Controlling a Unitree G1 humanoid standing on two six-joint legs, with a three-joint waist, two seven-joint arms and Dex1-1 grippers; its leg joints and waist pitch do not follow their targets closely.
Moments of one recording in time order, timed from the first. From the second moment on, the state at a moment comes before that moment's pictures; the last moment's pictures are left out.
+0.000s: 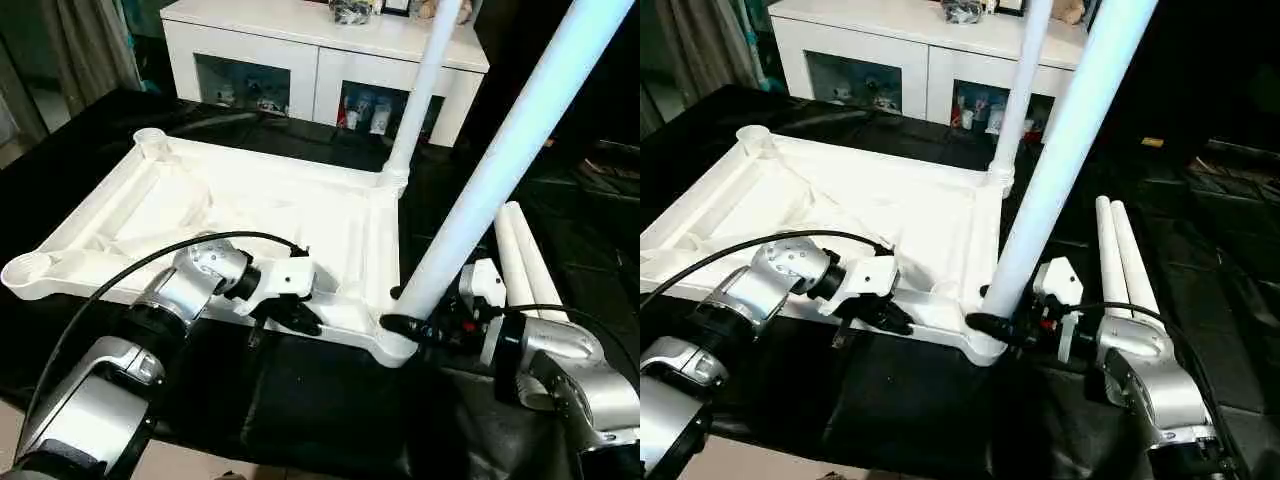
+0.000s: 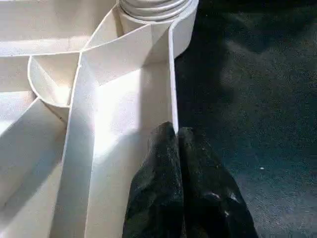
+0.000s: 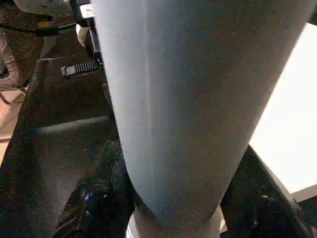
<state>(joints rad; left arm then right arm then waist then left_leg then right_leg) -0.75 0.39 -0.43 0.75 0.11 -0.13 -1.43 -0.16 -0.46 0.09 0.11 0.35 0.21 1.07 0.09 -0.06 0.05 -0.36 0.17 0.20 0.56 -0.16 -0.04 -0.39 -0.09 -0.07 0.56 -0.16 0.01</state>
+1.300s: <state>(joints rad) -0.76 0.27 -0.30 0.72 0.12 0.27 -0.99 -0.56 -0.15 0.01 0.67 0.22 0.09 0.42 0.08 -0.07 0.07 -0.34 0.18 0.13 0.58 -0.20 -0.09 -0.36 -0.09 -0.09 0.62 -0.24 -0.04</state>
